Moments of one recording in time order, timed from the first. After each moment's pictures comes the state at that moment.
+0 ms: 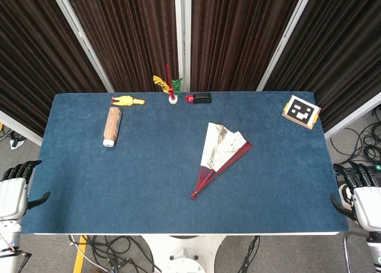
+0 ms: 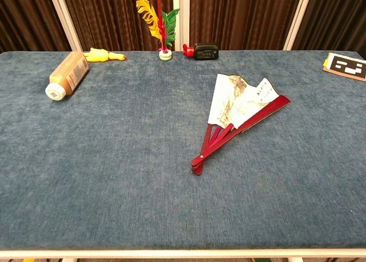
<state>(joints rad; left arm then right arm) -0.10 -1.20 -0.06 -1.65 1.33 1.52 0.14 0.12 -1.07 -0.04 -1.49 -1.54 1.59 0.16</state>
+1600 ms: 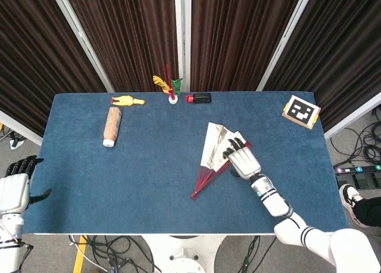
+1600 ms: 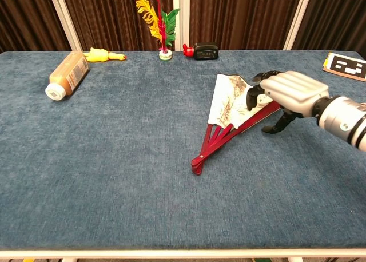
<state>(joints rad) -0.11 -1.25 -0.11 -1.54 1.30 1.42 0.08 0.67 -1.82 0.11 -0.86 -1.53 0.98 -0.06</state>
